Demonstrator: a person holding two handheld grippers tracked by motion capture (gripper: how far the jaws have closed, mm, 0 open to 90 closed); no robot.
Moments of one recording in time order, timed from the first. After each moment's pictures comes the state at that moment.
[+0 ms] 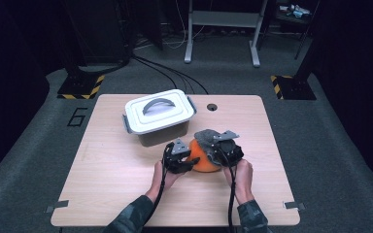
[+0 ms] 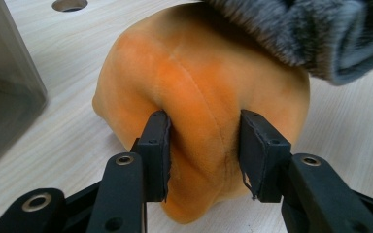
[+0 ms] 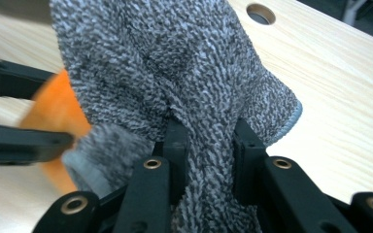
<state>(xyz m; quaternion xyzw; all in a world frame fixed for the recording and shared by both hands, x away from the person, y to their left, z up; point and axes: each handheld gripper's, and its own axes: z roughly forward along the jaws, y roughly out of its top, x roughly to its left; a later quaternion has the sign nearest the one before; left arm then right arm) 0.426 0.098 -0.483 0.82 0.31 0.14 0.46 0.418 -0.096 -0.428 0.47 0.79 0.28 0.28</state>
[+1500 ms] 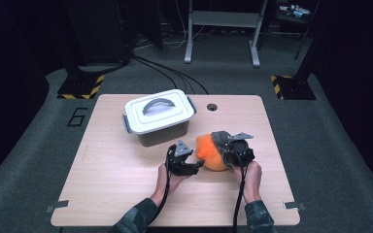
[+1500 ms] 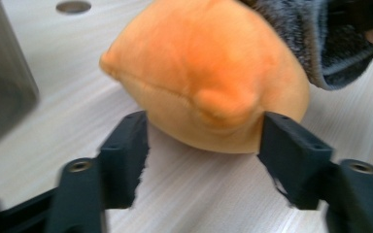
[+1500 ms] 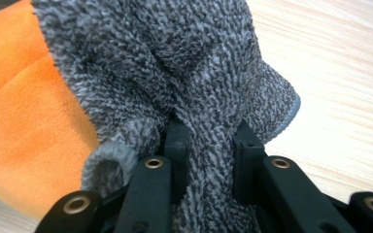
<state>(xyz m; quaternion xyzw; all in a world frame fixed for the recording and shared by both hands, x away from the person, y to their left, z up) 0.420 0.087 -0.488 0.80 0.35 0.13 0.48 0.431 -0.140 -0.454 0.53 0.76 0.28 0.25</state>
